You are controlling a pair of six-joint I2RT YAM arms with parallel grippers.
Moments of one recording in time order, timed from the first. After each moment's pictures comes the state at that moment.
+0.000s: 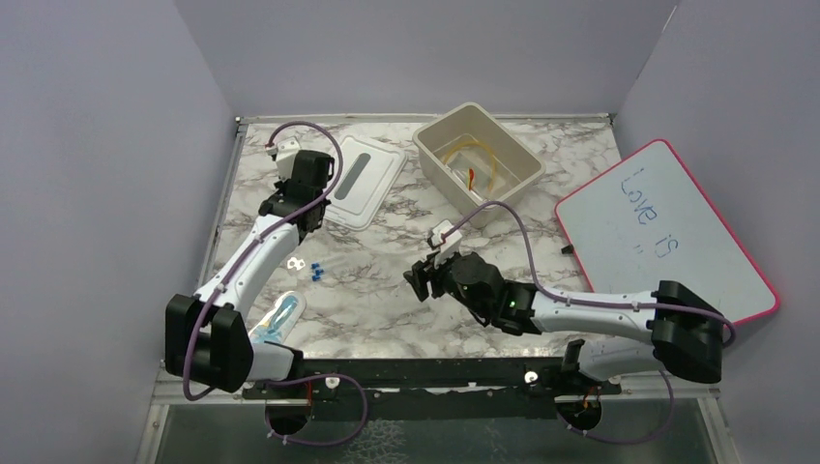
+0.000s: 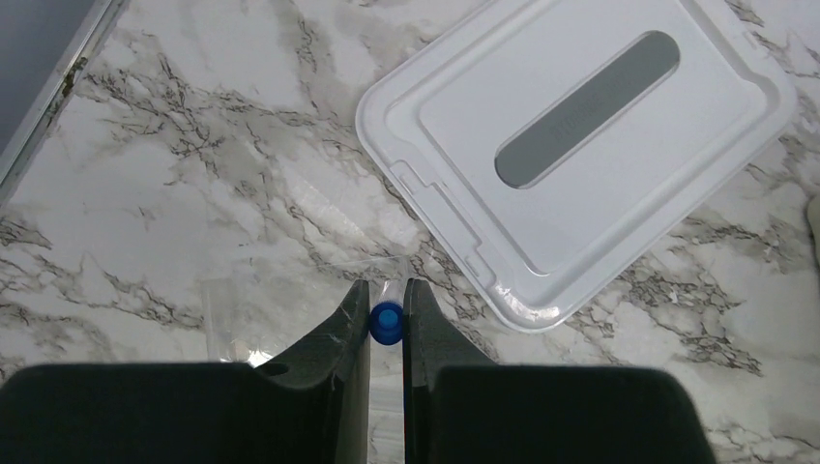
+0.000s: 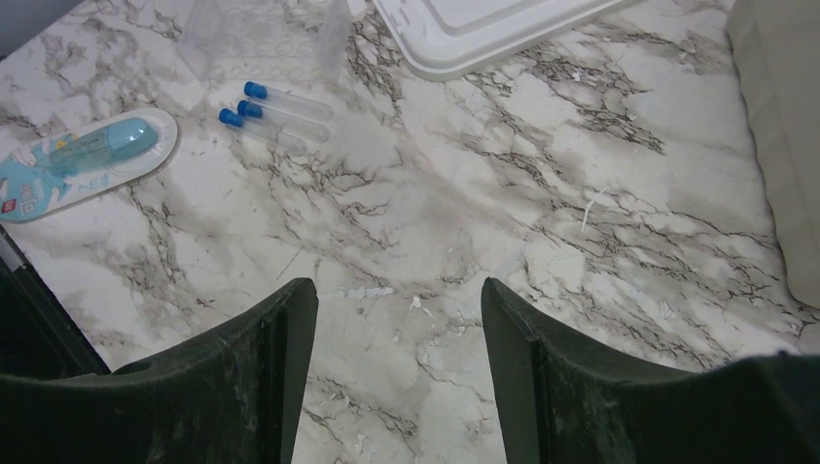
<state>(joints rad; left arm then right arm) -0.28 1.31 1.06 -0.47 -0.52 -0.55 1.16 1.29 0.63 0.35 0.38 0.21</state>
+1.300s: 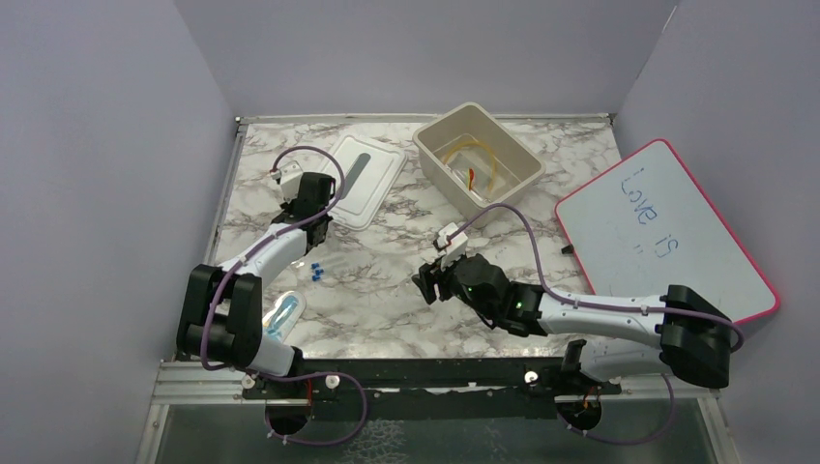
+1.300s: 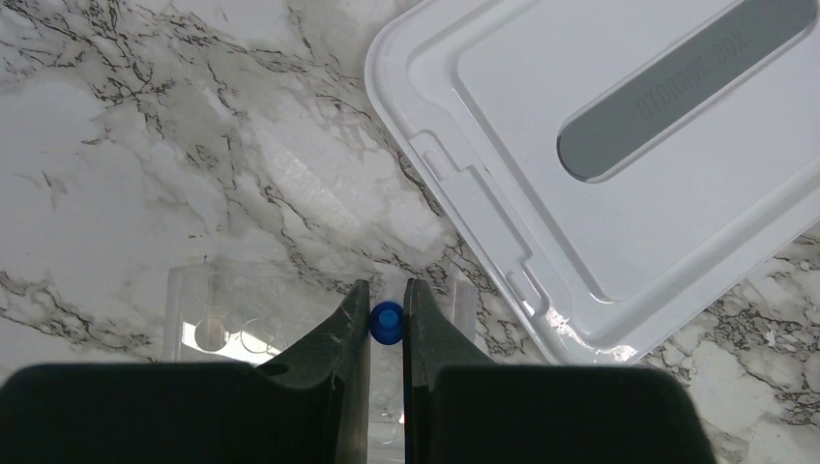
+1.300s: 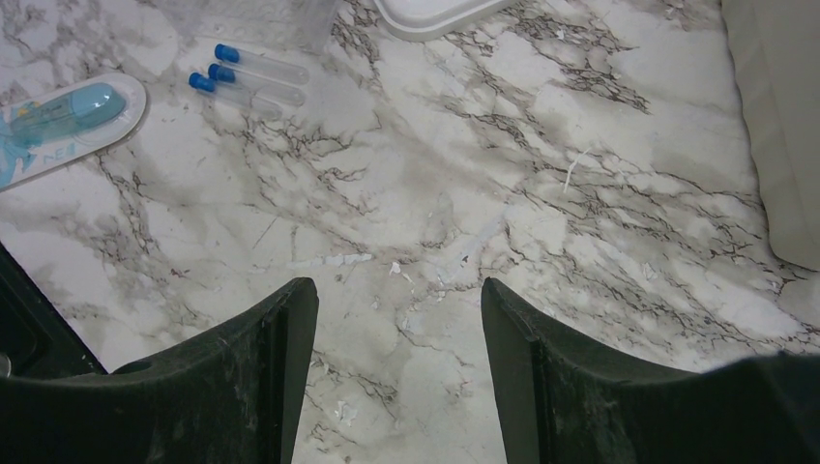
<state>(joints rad) -0.23 1.45 0.83 -0.18 -0.50 -0.62 1.14 1.23 0.60 0.27 0.38 0.23</state>
